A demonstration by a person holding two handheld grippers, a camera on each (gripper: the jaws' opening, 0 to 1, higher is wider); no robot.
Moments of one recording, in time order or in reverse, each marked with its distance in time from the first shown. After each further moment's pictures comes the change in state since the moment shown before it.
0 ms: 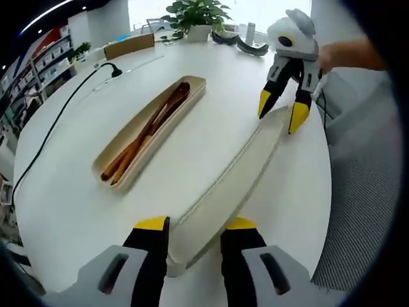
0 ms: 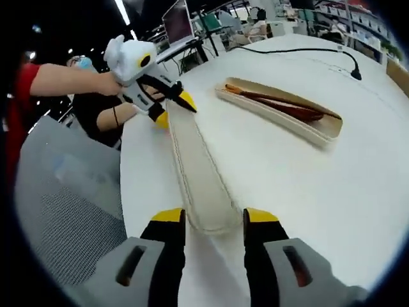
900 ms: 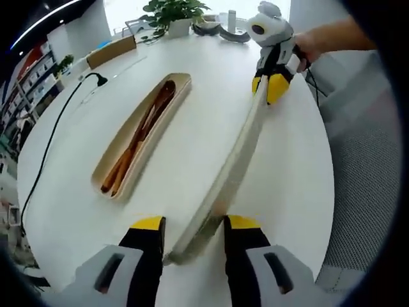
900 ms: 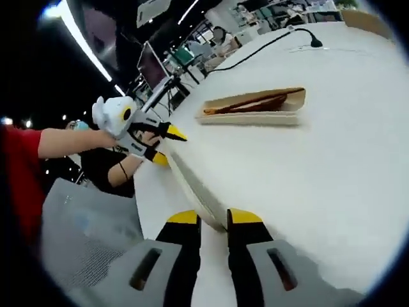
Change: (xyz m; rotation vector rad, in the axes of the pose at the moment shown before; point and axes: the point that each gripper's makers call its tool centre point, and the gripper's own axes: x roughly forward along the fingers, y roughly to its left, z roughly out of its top) left arm 0.000 0.005 0.008 0.122 0.007 0.011; right arm -0.021 -0.016 0.014 0.487 -0.265 0.156
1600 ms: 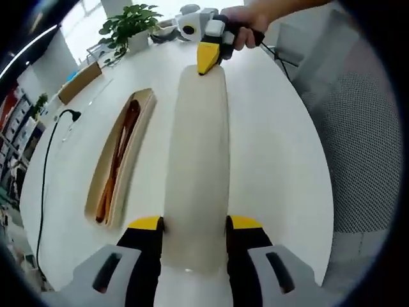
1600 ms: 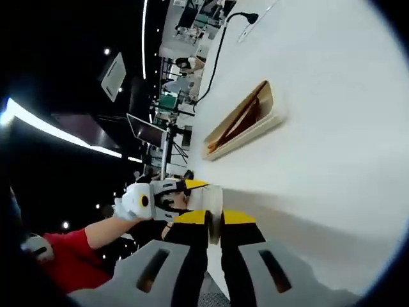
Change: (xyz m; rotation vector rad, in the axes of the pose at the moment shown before) left arm -0.003 -0.015 0.010 0.222 -0.013 -0.072; right arm 0.001 0.039 0.035 0.452 -0.116 0.174
